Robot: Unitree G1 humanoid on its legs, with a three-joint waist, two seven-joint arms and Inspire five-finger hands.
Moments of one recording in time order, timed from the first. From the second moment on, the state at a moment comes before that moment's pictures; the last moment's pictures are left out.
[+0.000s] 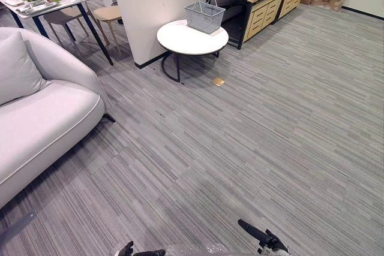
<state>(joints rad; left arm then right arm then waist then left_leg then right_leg) 0.13 0.13 0.10 1.12 -0.11 -0.10 0.08 -0.01 -0.03 -0.29 1.17 0.31 -0.06 -0.03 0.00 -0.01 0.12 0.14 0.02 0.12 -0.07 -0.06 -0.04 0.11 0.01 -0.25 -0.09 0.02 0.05</state>
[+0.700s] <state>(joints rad) 0.13 0.13 0.11 1.12 -0.12 -0.10 0.08 -0.01 -0.03 -0.33 1.19 0.24 -0.05 -0.03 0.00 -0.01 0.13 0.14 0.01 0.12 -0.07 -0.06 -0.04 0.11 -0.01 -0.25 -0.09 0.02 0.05</state>
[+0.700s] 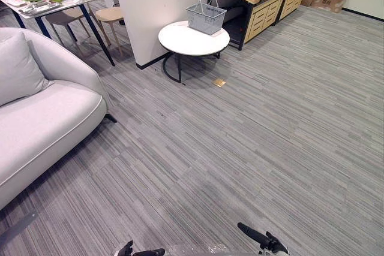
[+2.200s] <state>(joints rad) 0.14 0.14 0.14 1.13 -0.11 -0.09 0.06 -0.01 -0.03 -0.33 1.14 0.32 -0.05 0.00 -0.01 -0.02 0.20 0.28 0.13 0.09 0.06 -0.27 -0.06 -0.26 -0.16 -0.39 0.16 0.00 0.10</state>
